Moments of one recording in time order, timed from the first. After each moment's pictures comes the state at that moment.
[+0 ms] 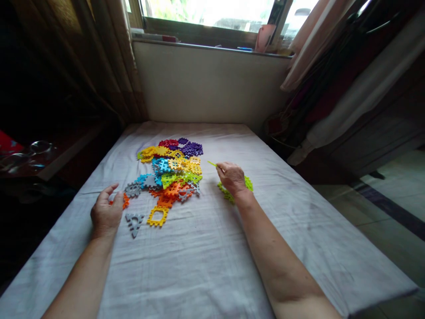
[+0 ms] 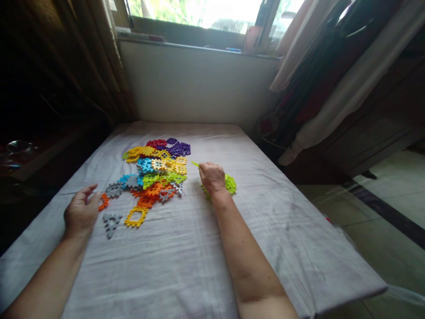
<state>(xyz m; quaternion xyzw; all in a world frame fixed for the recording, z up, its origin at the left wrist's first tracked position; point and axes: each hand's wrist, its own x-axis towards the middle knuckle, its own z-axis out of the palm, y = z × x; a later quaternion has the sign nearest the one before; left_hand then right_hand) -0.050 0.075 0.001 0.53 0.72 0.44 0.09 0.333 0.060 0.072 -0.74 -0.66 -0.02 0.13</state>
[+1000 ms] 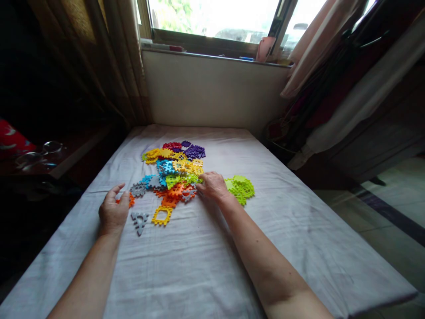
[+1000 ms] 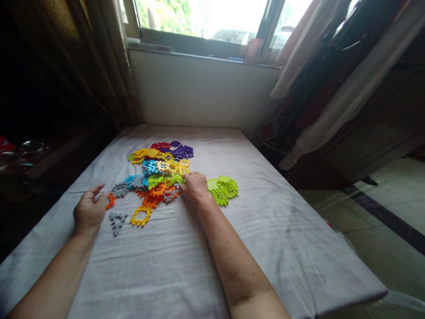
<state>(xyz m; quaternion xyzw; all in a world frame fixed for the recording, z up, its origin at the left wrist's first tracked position) -0.040 0.067 0.013 0.51 0.73 0.45 0.09 0.274 0.062 0.061 -0.67 -0.74 0.04 0.07</state>
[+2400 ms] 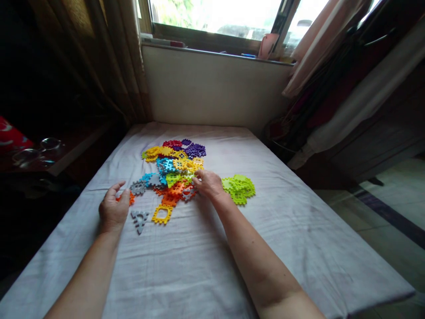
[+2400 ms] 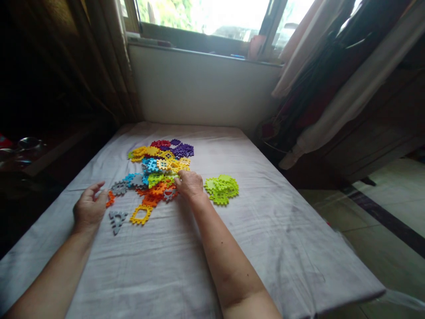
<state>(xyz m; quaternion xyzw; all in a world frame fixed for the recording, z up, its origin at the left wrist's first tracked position) -0.044 0.074 0.003 0.51 0.73 0.45 0.09 0.251 0.064 0.071 -0.73 -0.67 0.09 0.12</state>
